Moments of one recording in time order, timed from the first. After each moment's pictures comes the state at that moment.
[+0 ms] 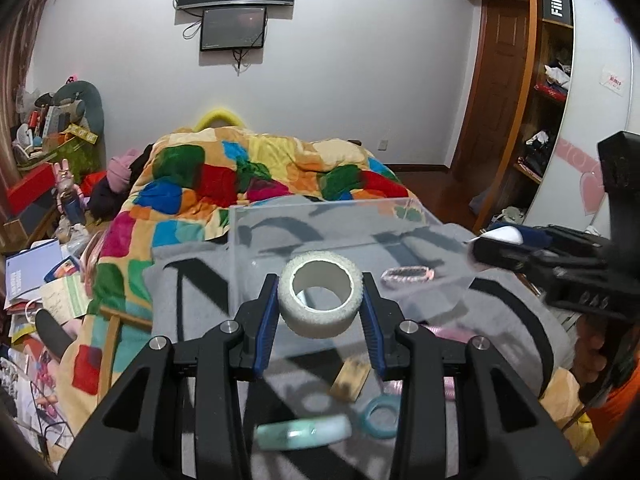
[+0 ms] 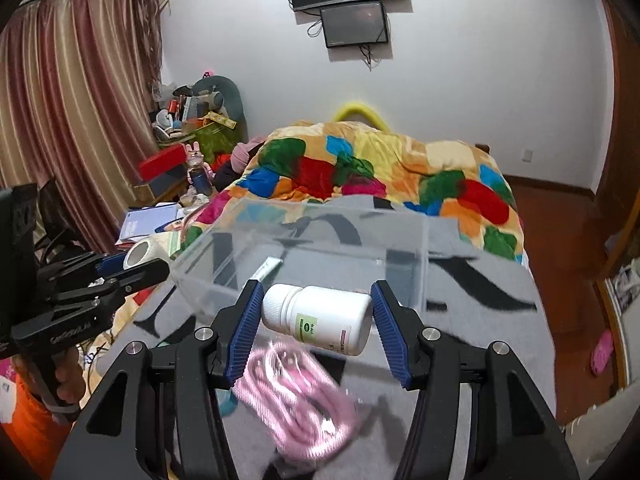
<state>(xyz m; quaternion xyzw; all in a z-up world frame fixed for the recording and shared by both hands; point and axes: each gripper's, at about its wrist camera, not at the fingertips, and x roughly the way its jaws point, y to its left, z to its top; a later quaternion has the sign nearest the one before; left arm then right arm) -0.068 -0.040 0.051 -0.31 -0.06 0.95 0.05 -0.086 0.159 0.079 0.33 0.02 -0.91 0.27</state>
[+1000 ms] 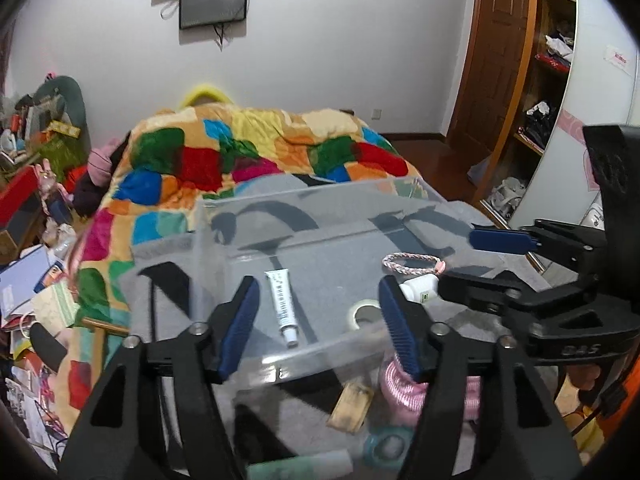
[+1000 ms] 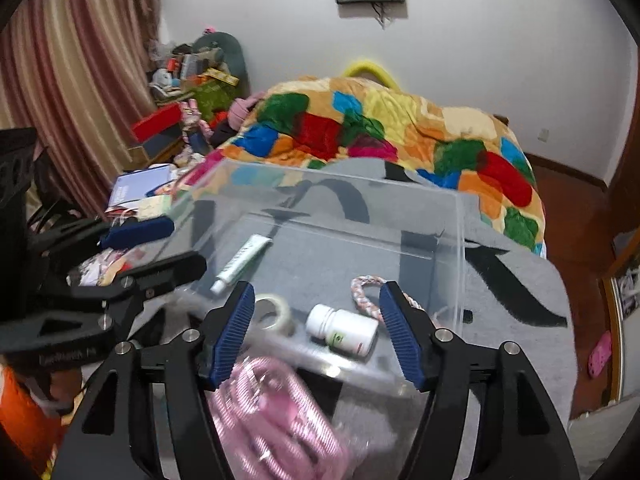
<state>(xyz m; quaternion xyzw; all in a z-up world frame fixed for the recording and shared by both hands) -0.108 -0.024 0.040 -0.36 -0.03 0.93 0.06 -0.129 0.139 0.047 0.39 0.05 -0.87 0.29</state>
